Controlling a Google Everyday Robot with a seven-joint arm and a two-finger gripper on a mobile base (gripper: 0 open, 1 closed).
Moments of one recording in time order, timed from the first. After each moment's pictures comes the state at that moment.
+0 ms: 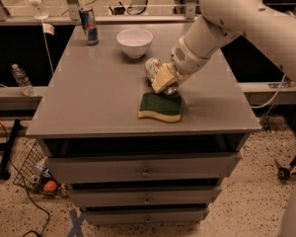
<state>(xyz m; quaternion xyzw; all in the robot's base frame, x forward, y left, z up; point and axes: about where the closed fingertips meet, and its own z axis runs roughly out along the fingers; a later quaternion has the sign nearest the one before) 0.621 -0.054 0.840 -0.29 0.92 0.20 0.14</state>
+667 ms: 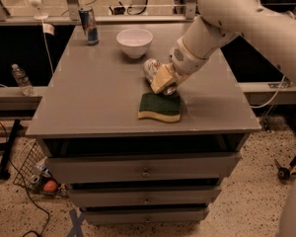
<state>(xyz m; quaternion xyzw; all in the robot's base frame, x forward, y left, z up) 0.621 -0.051 0.837 -0.30 0.92 0.20 0.14</state>
